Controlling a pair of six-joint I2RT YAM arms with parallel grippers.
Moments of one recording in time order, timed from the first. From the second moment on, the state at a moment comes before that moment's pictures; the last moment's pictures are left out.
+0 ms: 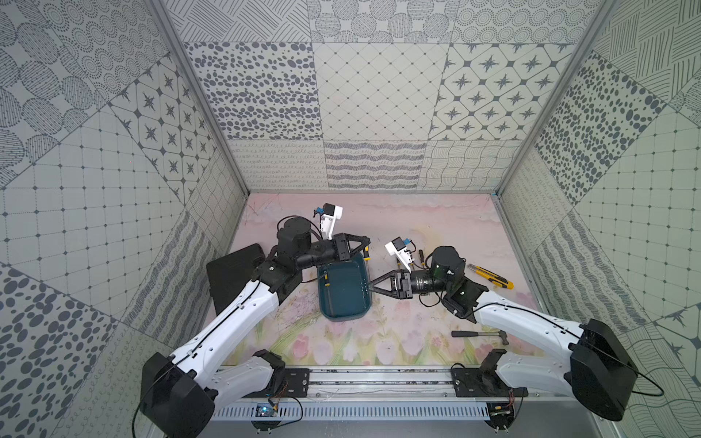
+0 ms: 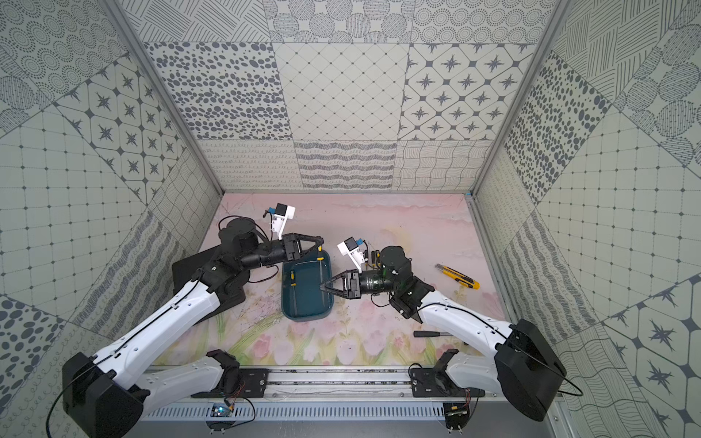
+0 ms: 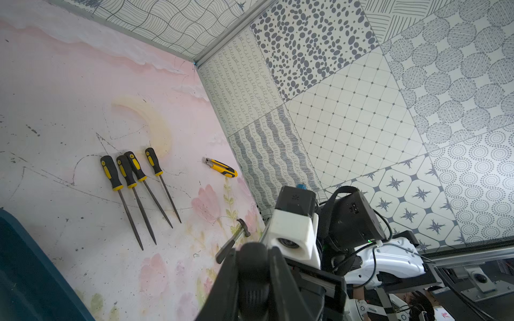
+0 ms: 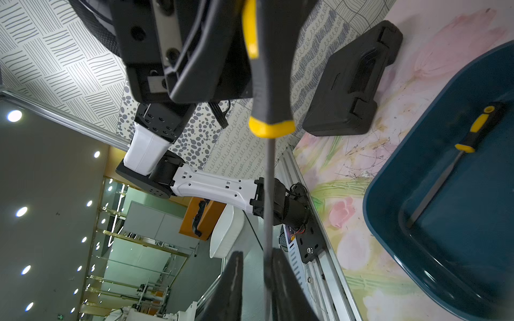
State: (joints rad) left arm -0.44 1.13 0.95 -0.04 0.67 -0.80; right arm 0.76 1.21 0.68 0.44 -0.88 0.93
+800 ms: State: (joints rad) left arm -0.42 1.14 0.95 -0.03 0.70 -0.81; right arm 0.76 1.22 0.67 0.44 -0.91 0.94
